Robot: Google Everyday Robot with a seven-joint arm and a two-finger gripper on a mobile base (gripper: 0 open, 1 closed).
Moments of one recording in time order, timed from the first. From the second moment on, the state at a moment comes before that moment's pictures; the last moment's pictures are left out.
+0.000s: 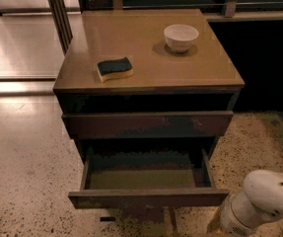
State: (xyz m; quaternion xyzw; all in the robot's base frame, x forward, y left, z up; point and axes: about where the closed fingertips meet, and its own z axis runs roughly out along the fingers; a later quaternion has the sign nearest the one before) arm 0.320 -0.218 0.524 -0.55 0.82 0.14 0.07
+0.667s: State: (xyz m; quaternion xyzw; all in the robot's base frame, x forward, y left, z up) arm 0.325 -0.219 0.504 -0.57 0.81 0.12 0.09
